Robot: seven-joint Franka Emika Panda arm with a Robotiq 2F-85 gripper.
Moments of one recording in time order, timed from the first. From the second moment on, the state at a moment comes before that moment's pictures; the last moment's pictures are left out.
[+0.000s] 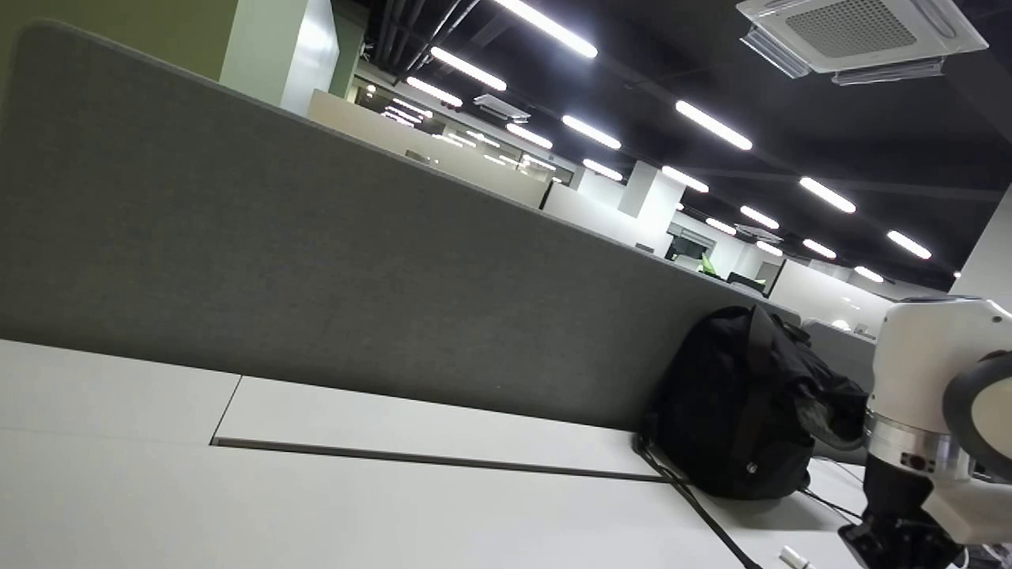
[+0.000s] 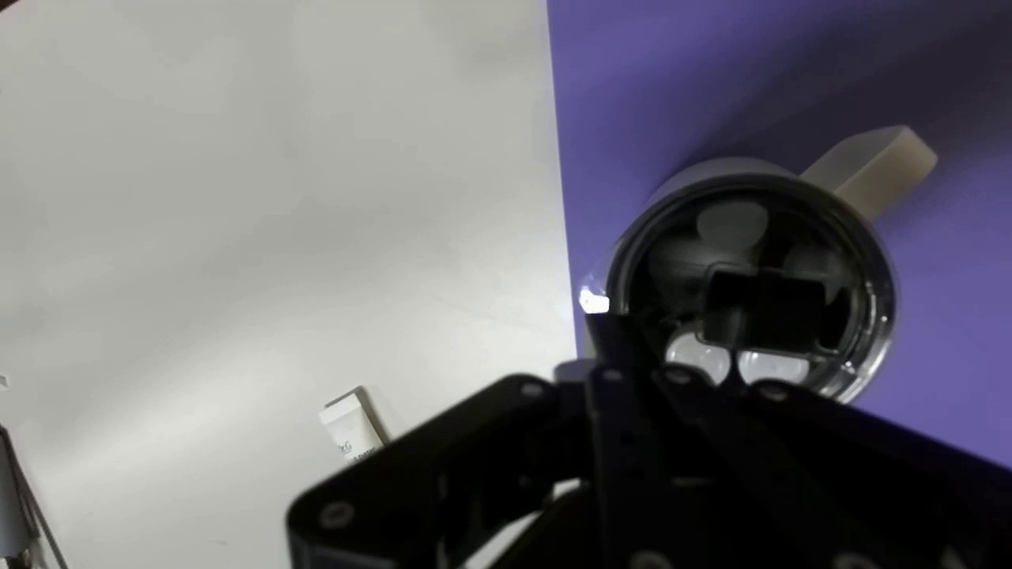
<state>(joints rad) 0.01 0.41 -0.23 -2.29 -0.38 2.57 0.46</state>
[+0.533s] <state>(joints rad) 0.01 0.43 -0.21 -2.29 -0.29 2.58 0.37</state>
